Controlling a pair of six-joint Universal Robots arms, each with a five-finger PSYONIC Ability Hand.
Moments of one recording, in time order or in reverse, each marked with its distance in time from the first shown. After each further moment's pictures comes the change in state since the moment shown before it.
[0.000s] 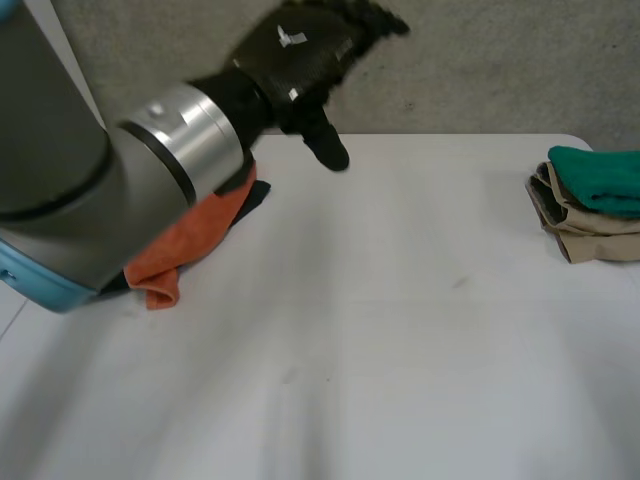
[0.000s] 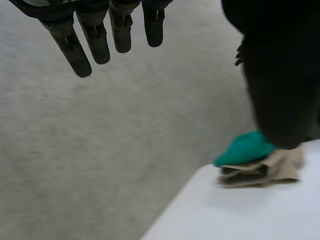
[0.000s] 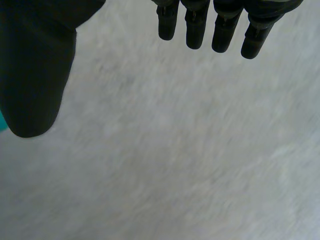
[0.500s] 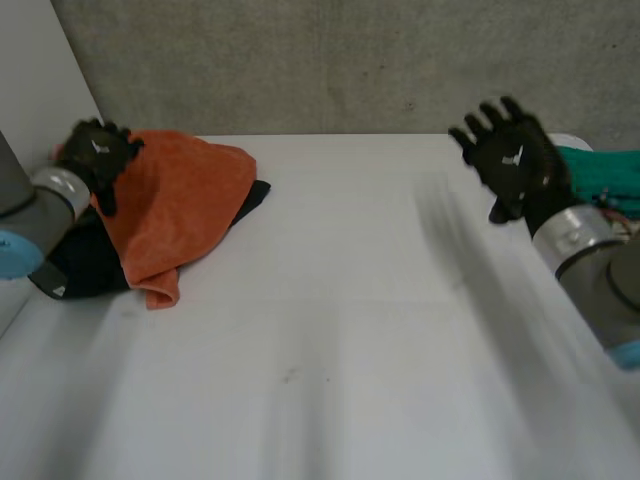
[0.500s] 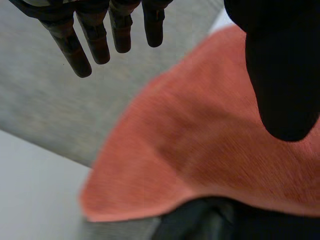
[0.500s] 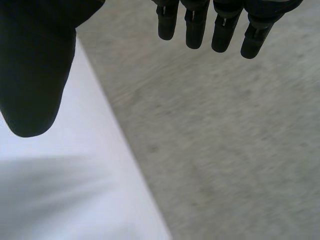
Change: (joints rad) left arm 0.572 -0.535 0.143 0.078 -0.053 0.611; right arm 0.607 -0.196 0.601 -0.182 0.020 0.080; left_hand 0.000 0.000 0.000 0.000 -0.001; right_hand 0.000 0.000 0.000 0.000 0.000
